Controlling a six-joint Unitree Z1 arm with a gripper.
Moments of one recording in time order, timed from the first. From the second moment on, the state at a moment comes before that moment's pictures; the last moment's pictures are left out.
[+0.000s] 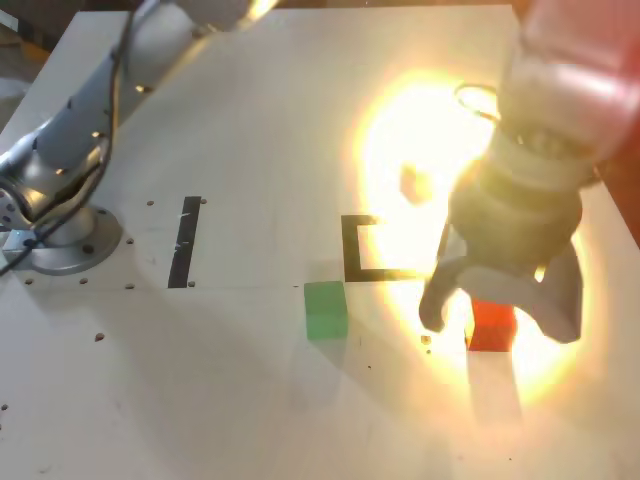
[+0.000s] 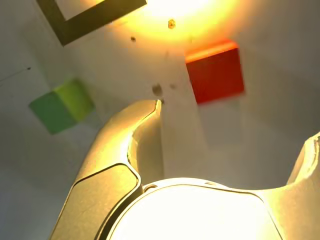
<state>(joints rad) -0.44 2.41 -2.30 1.61 0.09 -0.15</state>
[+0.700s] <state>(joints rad) -0.37 2.47 -2.31 1.59 0.09 -0.15</state>
